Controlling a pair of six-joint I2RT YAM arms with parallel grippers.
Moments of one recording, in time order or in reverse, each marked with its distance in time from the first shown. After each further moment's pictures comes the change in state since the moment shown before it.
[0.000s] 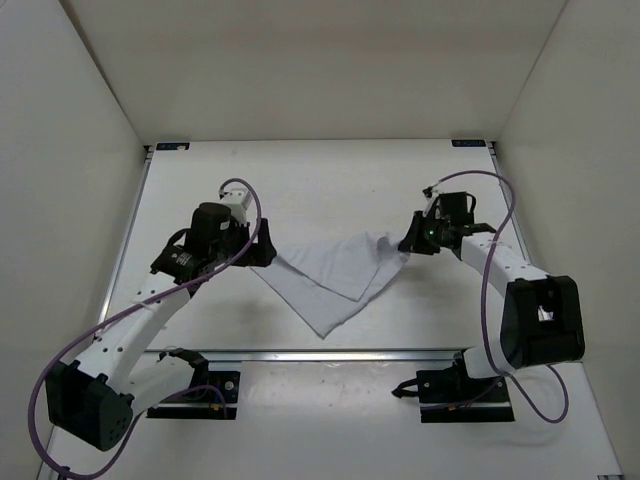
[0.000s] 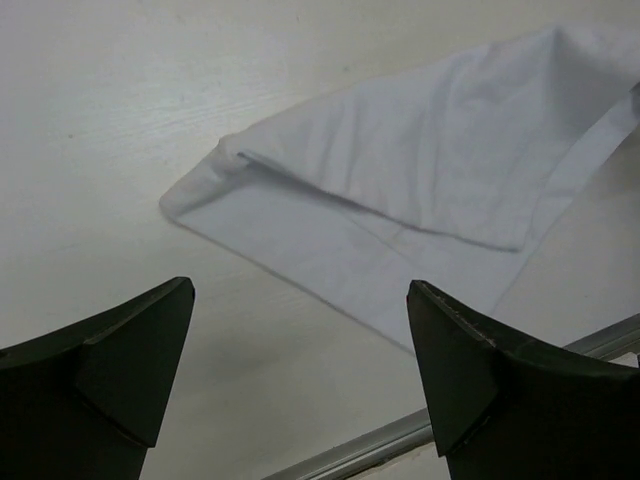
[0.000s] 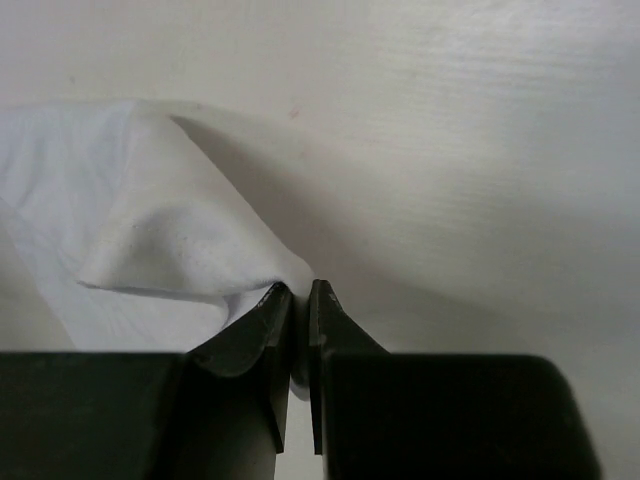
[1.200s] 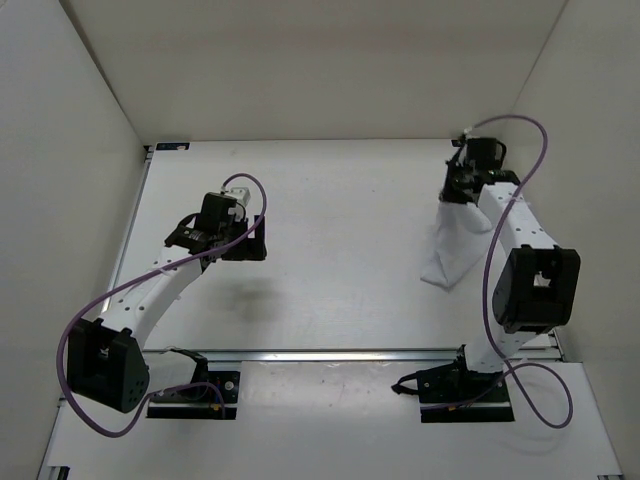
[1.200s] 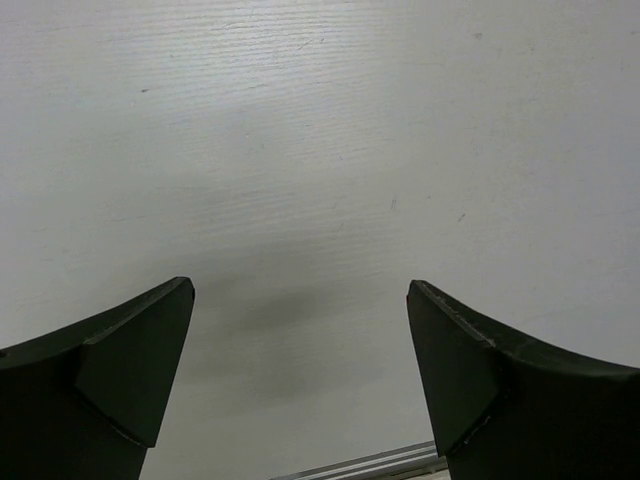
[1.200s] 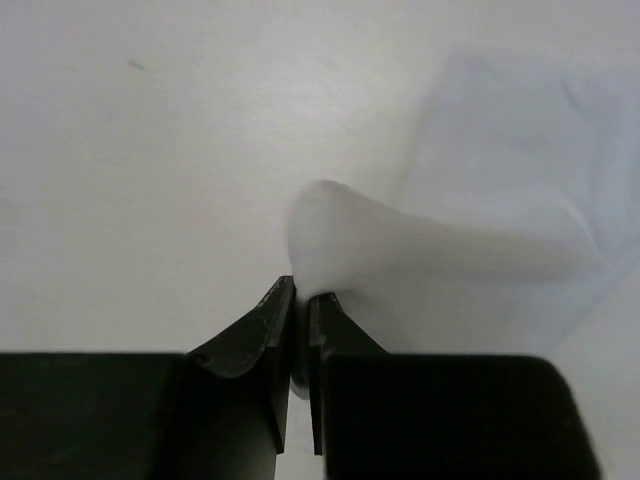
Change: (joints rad) left arm 0.064 0.210 0.038 -0.062 -0.076 0.037; right arm -0.210 0.196 0.431 -0.203 0.297 -0.120
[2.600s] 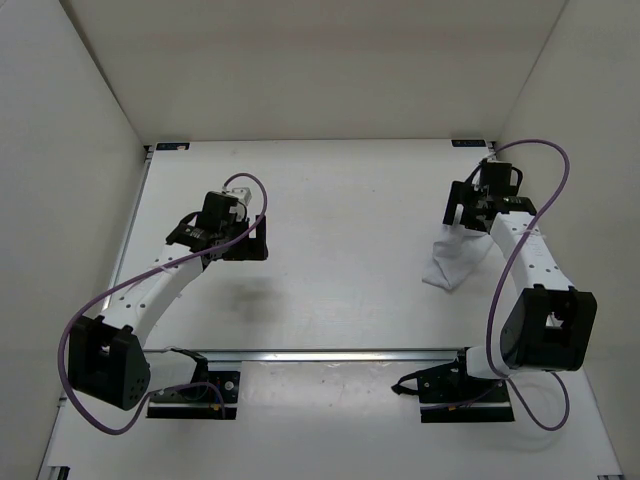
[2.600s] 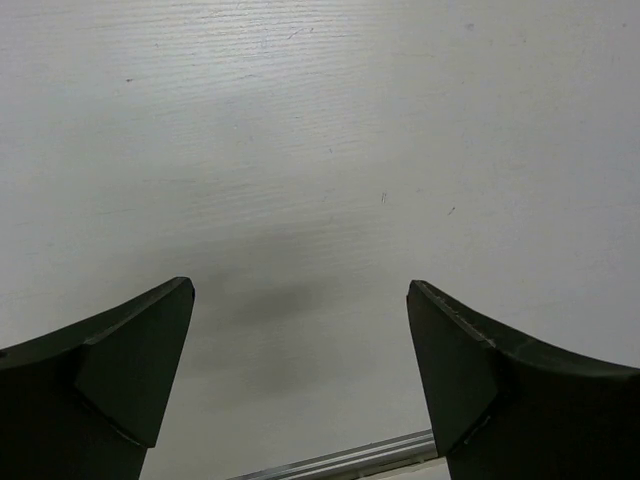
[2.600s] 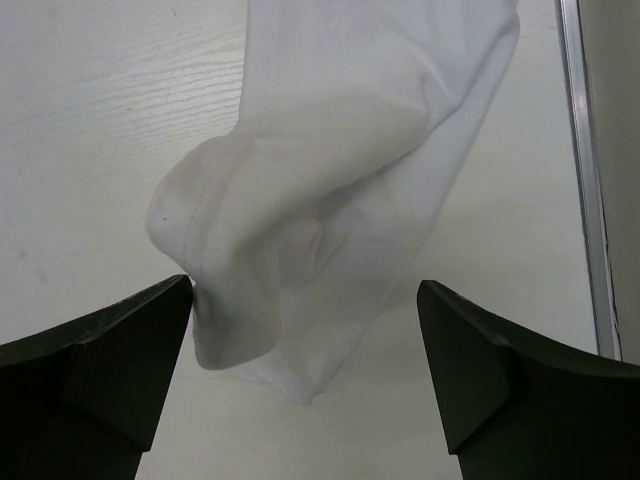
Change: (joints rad) left arm -0.002 0.015 0.017 -0.017 0.023 -0.018; right arm -0.010 -0.219 -0.132 -0.095 0.193 -0.030
